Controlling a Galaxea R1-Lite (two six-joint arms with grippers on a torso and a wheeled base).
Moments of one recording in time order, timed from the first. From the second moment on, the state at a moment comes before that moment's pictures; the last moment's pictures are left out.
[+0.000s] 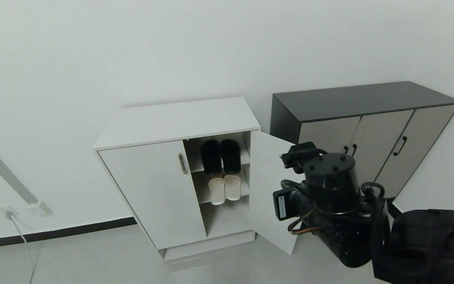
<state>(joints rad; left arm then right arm) 0.00 0.00 0.00 0.00 0.00 0.00 0.88 1.82 -0.91 -0.59 -0.60 0.15</state>
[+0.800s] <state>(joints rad) 0.00 0.00 0.00 0.00 0.01 -0.01 0.48 2.11 -1.45 -0.39 -0.41 0.15</state>
